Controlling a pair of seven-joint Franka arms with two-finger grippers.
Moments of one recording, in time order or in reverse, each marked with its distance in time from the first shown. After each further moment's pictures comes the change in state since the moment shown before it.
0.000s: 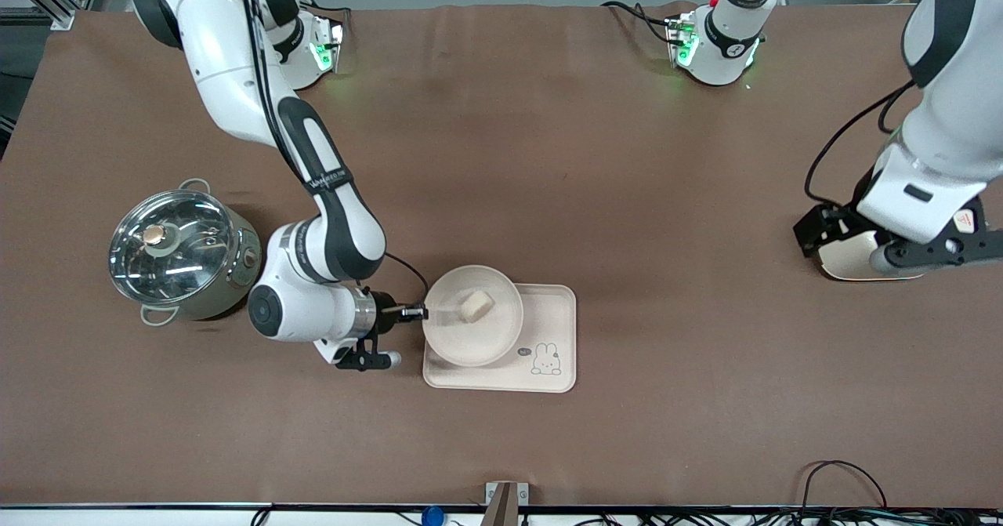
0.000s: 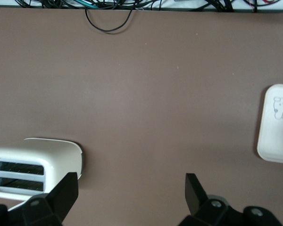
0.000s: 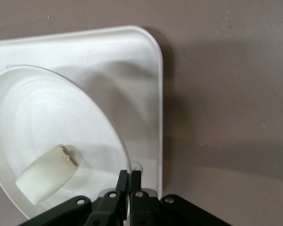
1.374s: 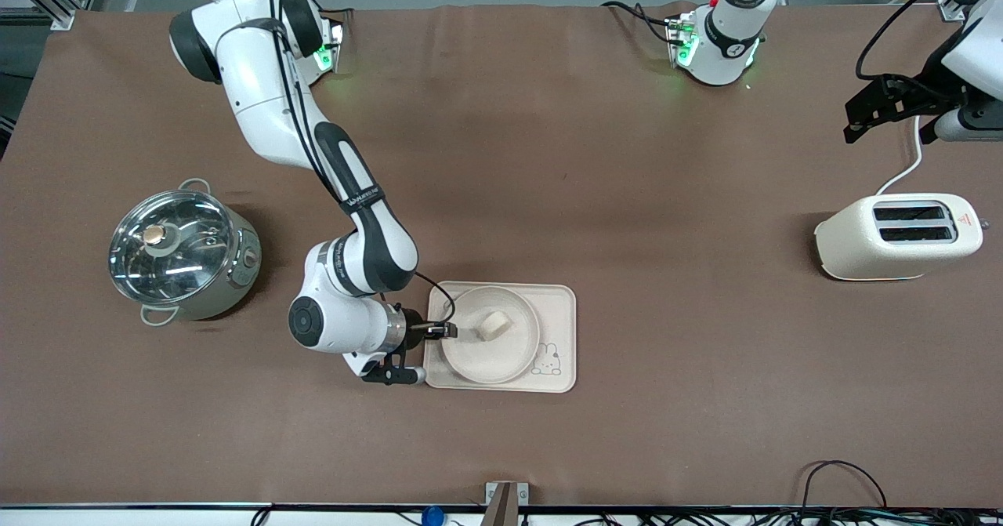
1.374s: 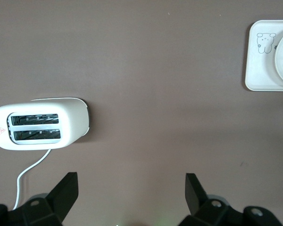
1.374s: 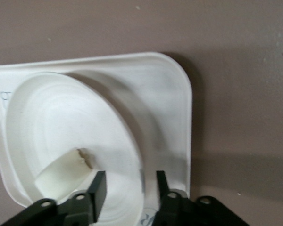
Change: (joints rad) left arm -0.245 -0.278 0.410 -0.171 -0.226 -0.155 0.259; right arm 0.027 0.117 0.003 0.146 -0.008 0.060 0.056
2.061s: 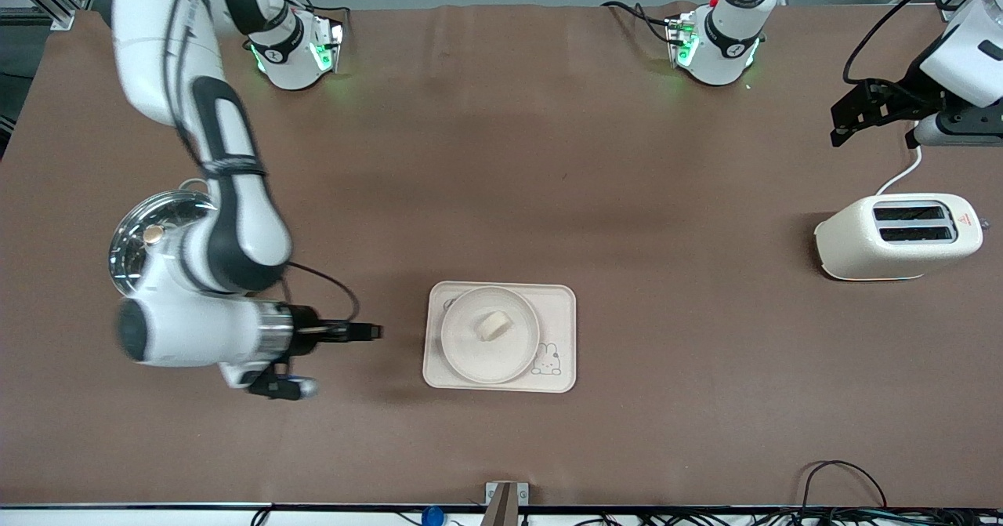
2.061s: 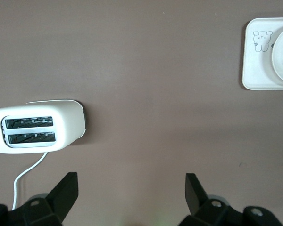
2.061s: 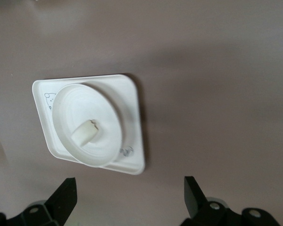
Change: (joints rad) left arm -0.013 -0.001 -0.007 -0.022 0.000 0.022 -0.008; right arm -0.207 -0.257 -0.049 0.012 -0.065 -0.394 0.007
